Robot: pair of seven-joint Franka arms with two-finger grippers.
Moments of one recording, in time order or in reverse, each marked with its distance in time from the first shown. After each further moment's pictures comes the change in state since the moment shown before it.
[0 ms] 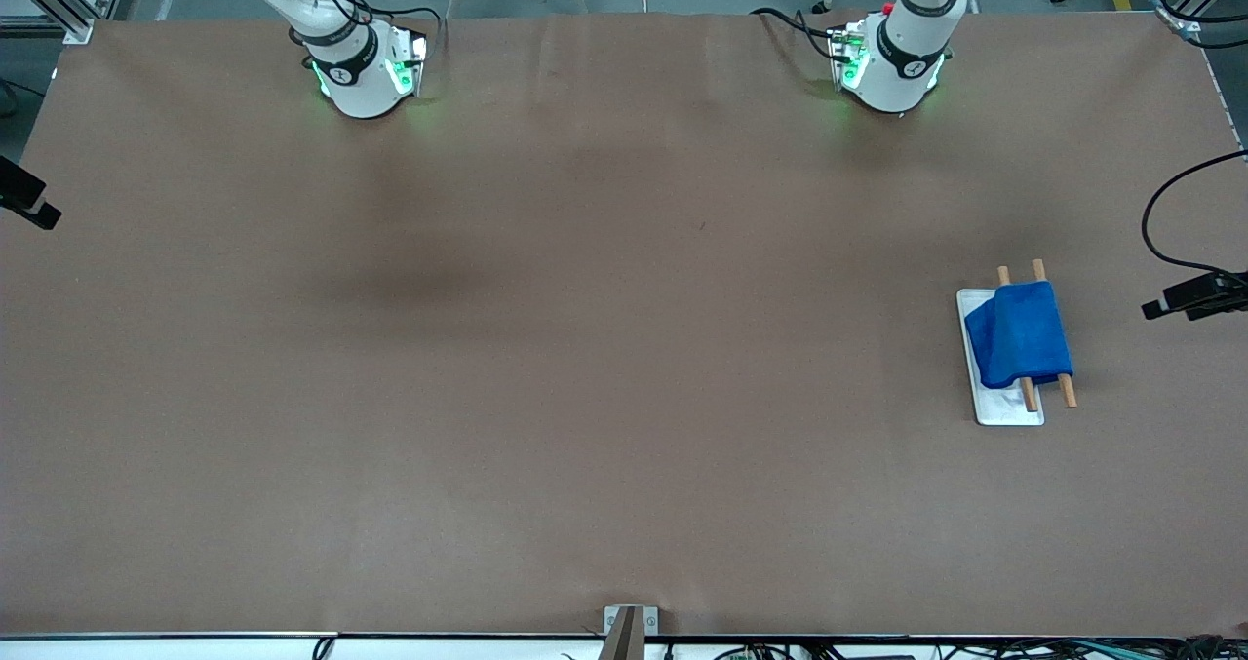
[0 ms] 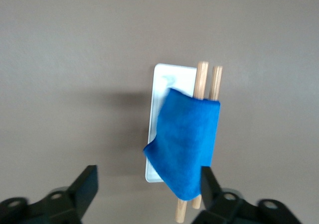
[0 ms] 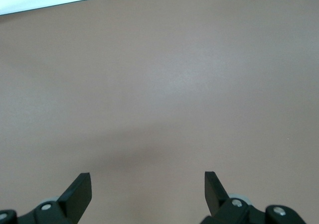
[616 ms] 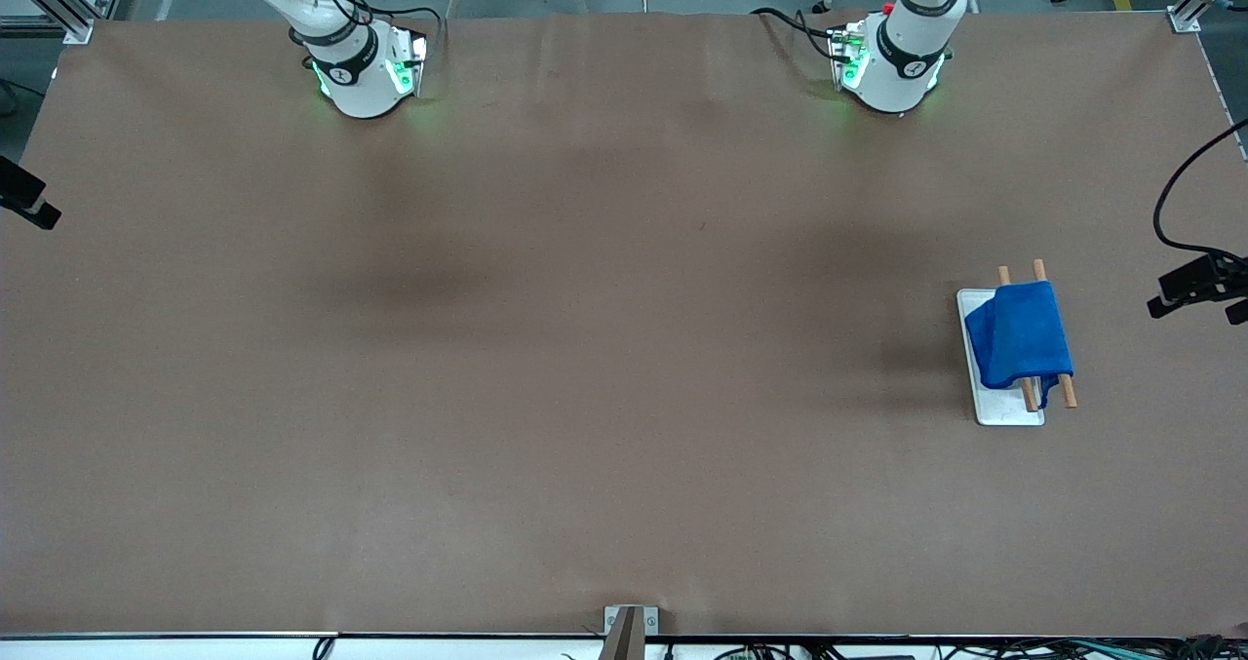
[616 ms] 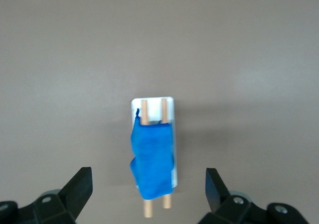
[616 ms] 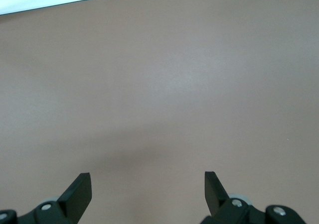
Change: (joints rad) left arm -0.026 -0.221 -0.300 0.039 0.316 -0.017 -0.314; right arm 0.001 0.000 0.000 0.001 0.000 0.000 -0.004
